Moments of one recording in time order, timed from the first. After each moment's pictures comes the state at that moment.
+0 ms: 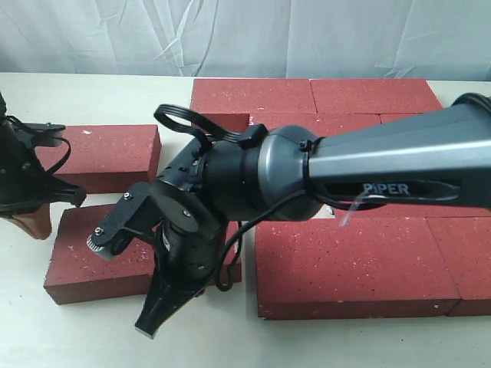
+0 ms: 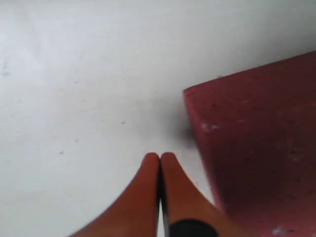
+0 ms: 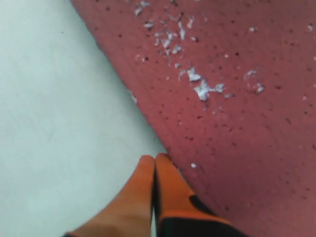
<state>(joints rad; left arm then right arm) -0.06 1.82 -1.02 -0.11 0.95 0.13 1.05 2.00 -1.31 -0.01 0.73 -0.09</state>
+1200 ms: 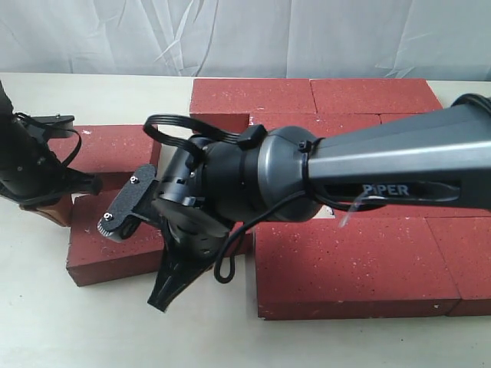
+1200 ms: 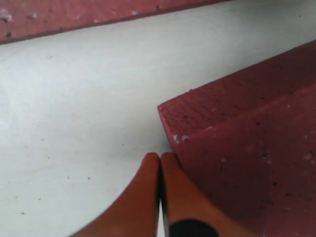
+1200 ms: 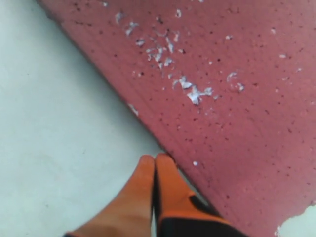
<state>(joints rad) -0.06 1.84 -1.02 -0.28 0.81 0.24 1.05 2.00 -1.31 -0.29 0.71 0.10</state>
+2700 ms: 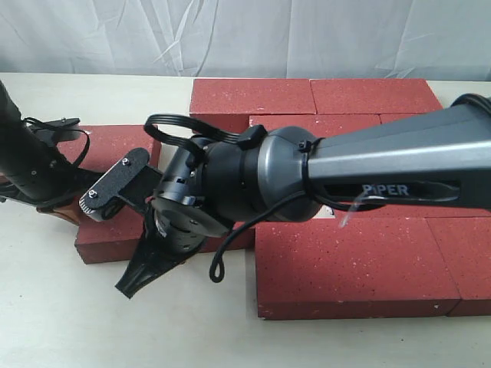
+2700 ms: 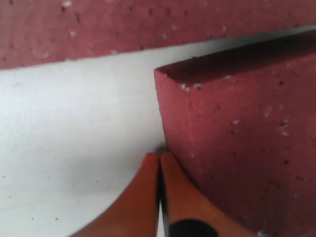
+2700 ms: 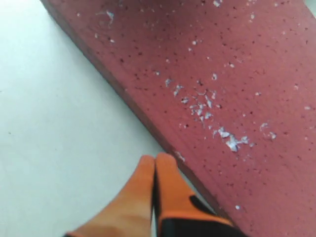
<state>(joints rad) -0.06 1.89 -1.01 -0.40 0.73 0.29 1.05 2.00 -1.31 -0.28 0.54 0.23</state>
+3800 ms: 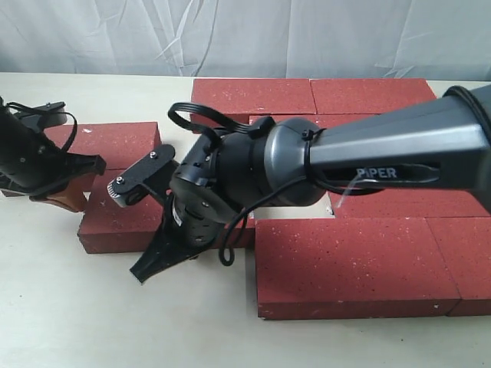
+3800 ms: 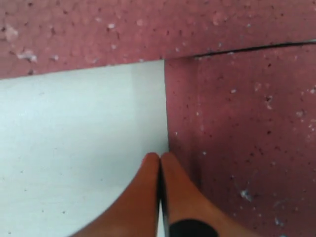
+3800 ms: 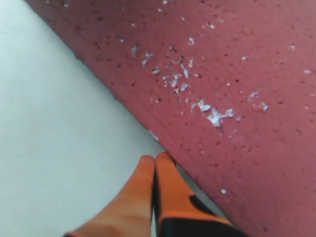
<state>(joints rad) -0.02 1.84 -1.01 -0.46 0.74 0.29 0.99 2.03 -1.31 -0.20 0.55 0.25</state>
